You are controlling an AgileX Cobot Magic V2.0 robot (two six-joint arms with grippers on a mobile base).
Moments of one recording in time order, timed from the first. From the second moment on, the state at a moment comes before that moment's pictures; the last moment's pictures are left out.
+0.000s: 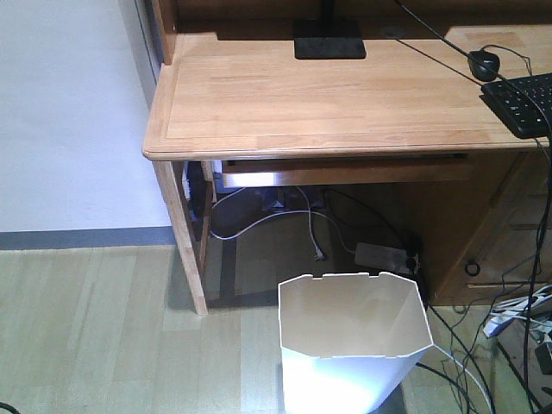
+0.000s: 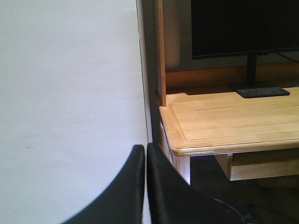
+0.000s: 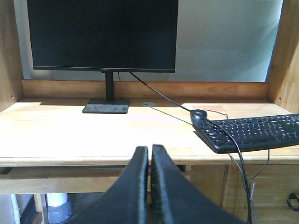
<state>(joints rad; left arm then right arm) 0.01 -0.01 0.03 0.03 0.08 0.00 -0.04 -0.01 0.03 -0.01 0.05 -0.04</state>
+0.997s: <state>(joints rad) 0.01 -0.01 0.03 0.03 0.08 0.00 -0.04 -0.01 0.03 -0.01 0.02 -0.05</state>
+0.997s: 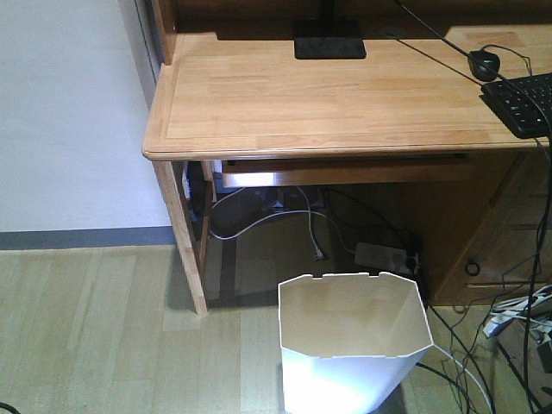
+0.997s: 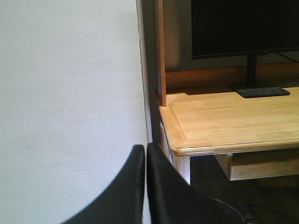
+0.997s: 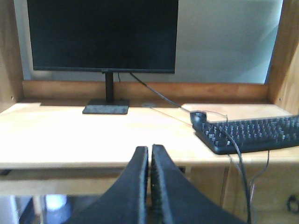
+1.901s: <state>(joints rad) 0.01 -0.01 0.03 0.03 0.08 0.00 -0.04 0.52 -0.39 0.00 0.28 -0.05</state>
